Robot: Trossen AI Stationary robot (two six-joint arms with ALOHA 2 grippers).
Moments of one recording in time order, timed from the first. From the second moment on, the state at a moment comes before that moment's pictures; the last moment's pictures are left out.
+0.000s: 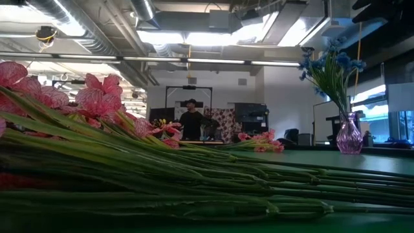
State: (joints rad) left arm -0.72 1.46 1.11 -0.85 0.13 -1.95; right arm -0.89 0.55 1.18 -1.18 -0.42 0.02
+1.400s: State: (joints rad) left arm -0.59 1.58 0.90 -0.68 0.04 -2.01; right arm -0.89 0.55 1.25 -1.12 -0.57 0.07
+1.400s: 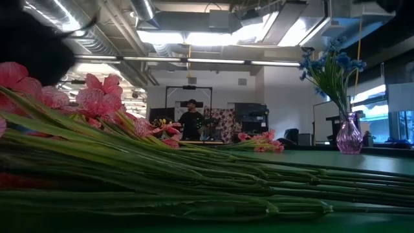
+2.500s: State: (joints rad) left arm 0.14 1.46 1.17 0.41 -0.25 -0.46; right arm -0.77 0.95 1.38 -0.49 -0.84 0.18
